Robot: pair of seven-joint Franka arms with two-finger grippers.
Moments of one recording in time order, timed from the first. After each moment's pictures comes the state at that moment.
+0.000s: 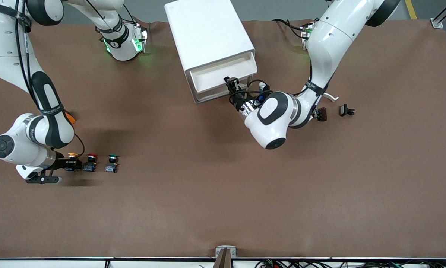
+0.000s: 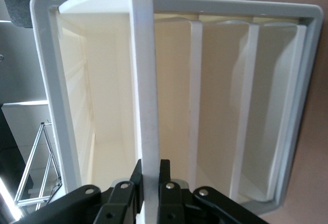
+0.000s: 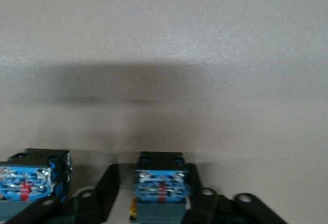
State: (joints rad) left arm -0.40 0.73 -0.23 -1.51 -0.90 1.46 -2.39; right arm -0.18 0.68 -0.06 -1.77 0.02 2.43 -0.25
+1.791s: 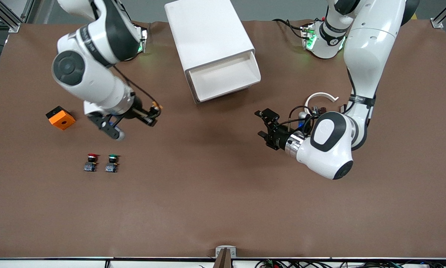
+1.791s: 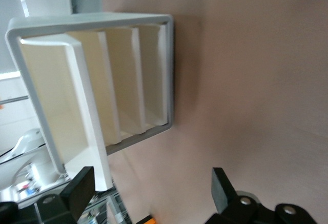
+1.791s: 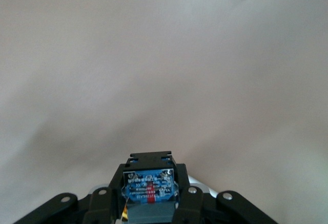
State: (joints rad) left arm -0.28 0.73 -0.07 -1.28 -0.76 1.47 -2.27; right arm 0.45 0.17 0.00 -1.71 0.18 1.85 1.09
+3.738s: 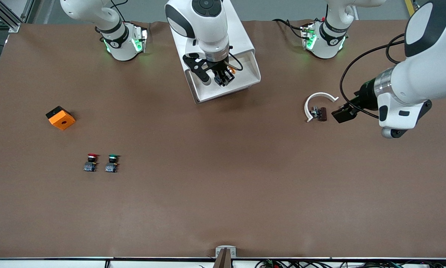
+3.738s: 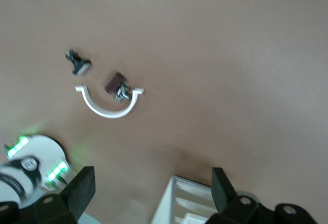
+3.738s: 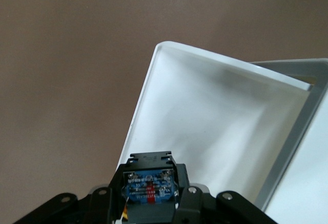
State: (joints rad) left arm -0.17 0.29 -0.07 -1.25 -0.12 1.32 -0.89; right arm 0.92 0.24 0.00 -1.74 0.09 2.00 1.78
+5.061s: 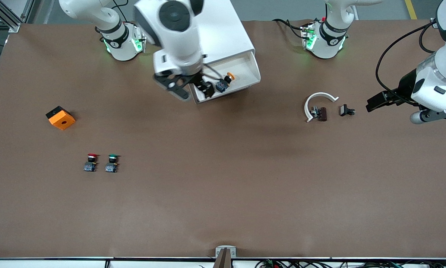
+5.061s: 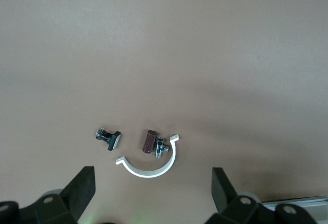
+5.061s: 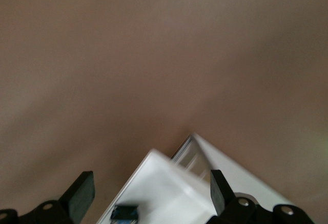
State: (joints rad) left arm -0.02 0.03 -0.07 -1.65 -0.05 1.61 -0.32; right arm 0.70 0.21 -0.05 -1.58 0.07 1.72 1.21
